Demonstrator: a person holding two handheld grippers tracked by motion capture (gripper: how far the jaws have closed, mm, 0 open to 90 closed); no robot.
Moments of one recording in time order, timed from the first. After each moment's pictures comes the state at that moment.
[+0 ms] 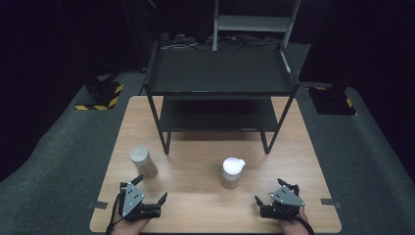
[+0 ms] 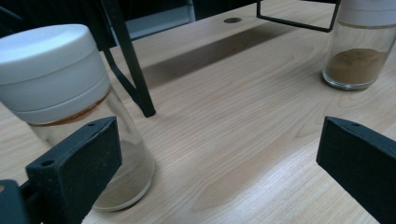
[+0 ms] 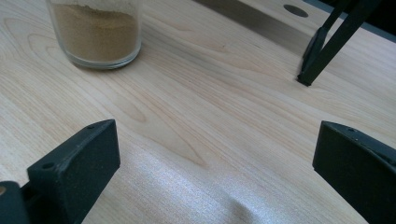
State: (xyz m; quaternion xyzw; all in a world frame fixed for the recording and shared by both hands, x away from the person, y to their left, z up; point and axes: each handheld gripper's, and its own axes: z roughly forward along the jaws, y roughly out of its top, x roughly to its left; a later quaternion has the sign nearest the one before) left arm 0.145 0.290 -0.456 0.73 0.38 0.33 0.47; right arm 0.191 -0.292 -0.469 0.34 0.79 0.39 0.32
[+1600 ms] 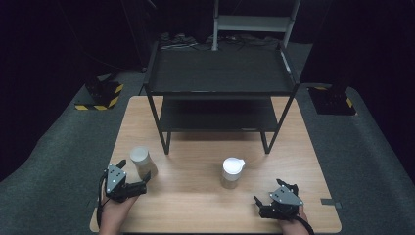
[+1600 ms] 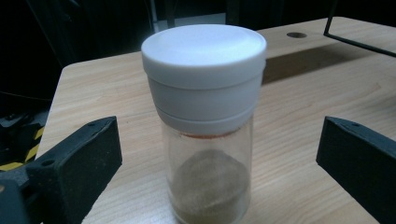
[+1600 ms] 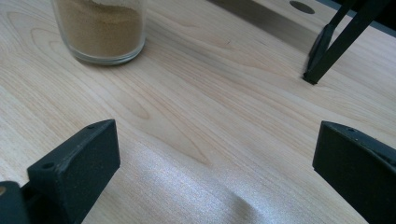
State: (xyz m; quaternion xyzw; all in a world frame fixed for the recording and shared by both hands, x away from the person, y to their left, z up) left arm 0.187 0.324 -0.460 0.67 0.46 0.35 0.48; right arm 0.195 -0.292 -0.466 0.34 0.80 0.38 0.32
